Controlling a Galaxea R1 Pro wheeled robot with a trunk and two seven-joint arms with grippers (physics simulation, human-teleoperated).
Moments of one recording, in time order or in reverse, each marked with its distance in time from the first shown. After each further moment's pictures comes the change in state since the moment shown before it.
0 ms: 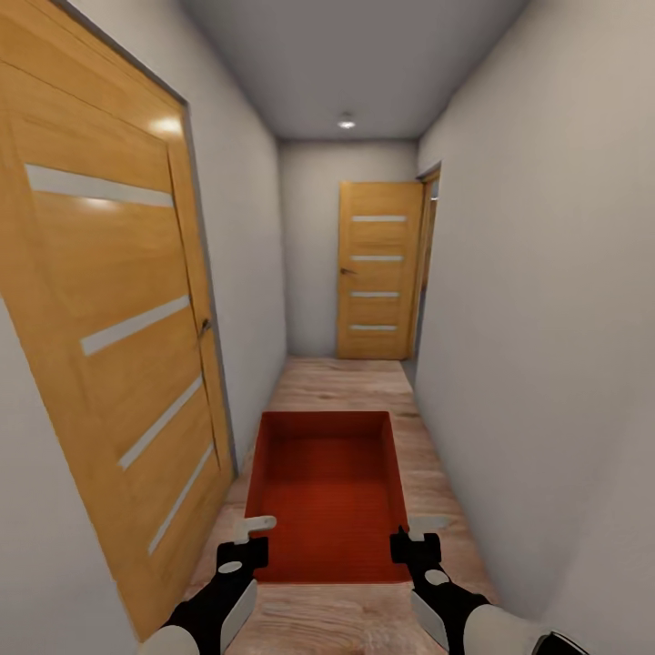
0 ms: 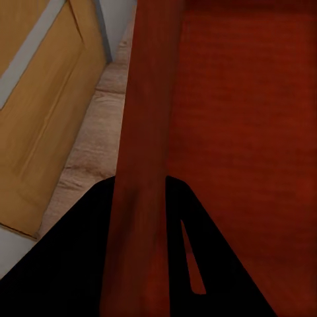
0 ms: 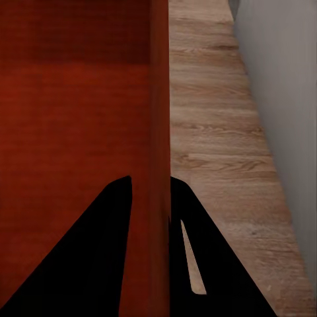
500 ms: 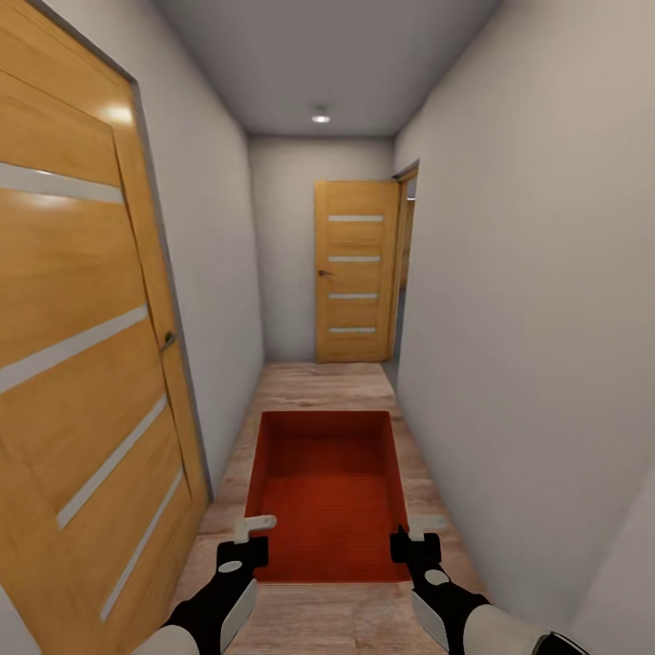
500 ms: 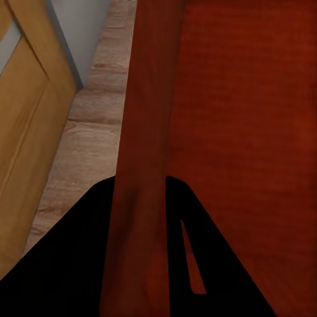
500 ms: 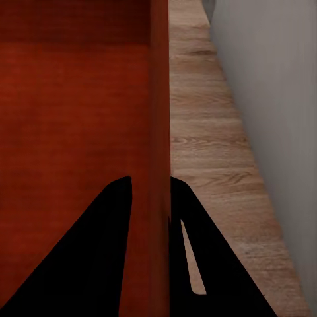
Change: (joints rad) left arm 0.000 0.001 -0.002 -0.004 0.000 0.000 0.000; right arm 0.000 0.000 -0.001 0.000 -0.001 -0.004 0.000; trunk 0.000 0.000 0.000
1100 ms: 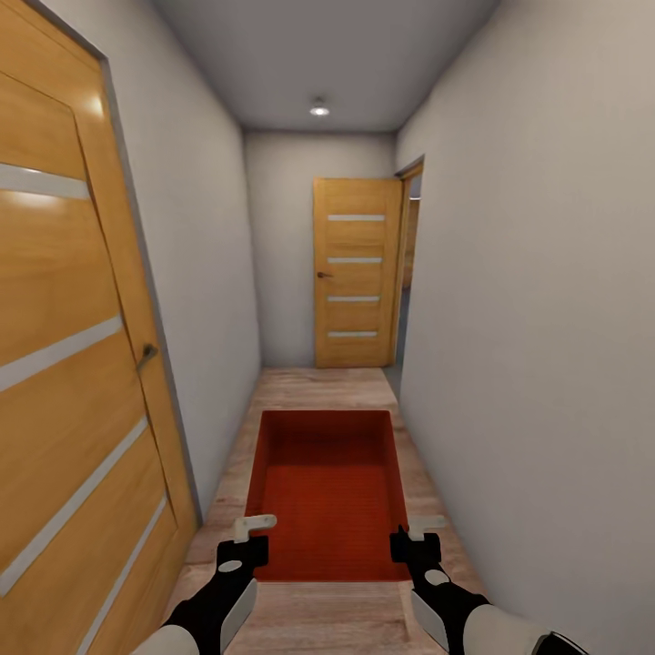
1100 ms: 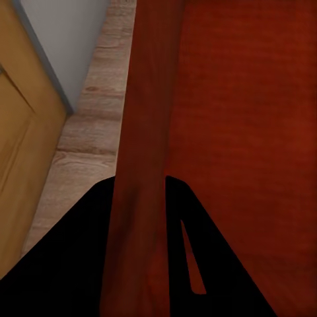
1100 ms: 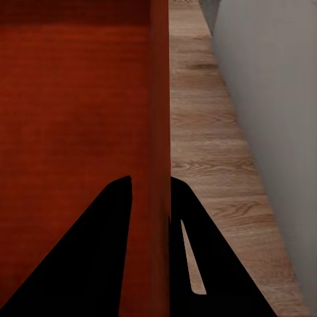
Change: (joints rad) left arm 0.000 0.001 -0.004 -0.004 0.000 0.000 0.000; right arm 0.000 0.000 -0.001 0.000 -0.001 -0.005 0.000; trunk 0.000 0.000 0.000
